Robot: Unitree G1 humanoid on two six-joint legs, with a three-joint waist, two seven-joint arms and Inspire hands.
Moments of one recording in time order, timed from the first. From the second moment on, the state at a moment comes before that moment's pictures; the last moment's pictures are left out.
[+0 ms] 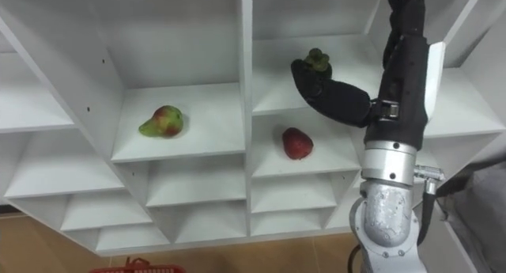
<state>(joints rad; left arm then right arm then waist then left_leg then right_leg) 0.18 0.16 0.04 1.12 -0.05 -0.13 0.05 0.10 -0.21 0.08 -0.29 -0.04 -0.24 -0.36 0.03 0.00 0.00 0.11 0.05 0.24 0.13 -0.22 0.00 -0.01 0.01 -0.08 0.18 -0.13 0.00</state>
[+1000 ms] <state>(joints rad) 0.17 0.15 0.03 1.14 -0.05 -0.13 0.05 0.12 -0.21 0.15 -0.18 -0.02 -0.19 -0.27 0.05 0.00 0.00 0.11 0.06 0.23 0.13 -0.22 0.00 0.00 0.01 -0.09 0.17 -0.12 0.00</state>
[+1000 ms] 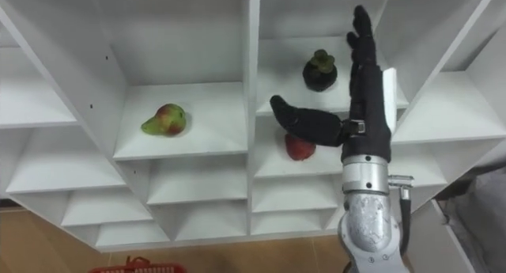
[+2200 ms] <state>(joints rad) 0.15 0.15 0.03 1.14 -0.05 -0.11 0.03 0.11 -0.20 0.13 -0.17 0.01 -0.19 -0.34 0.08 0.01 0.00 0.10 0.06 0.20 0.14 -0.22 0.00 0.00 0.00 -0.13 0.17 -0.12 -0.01</state>
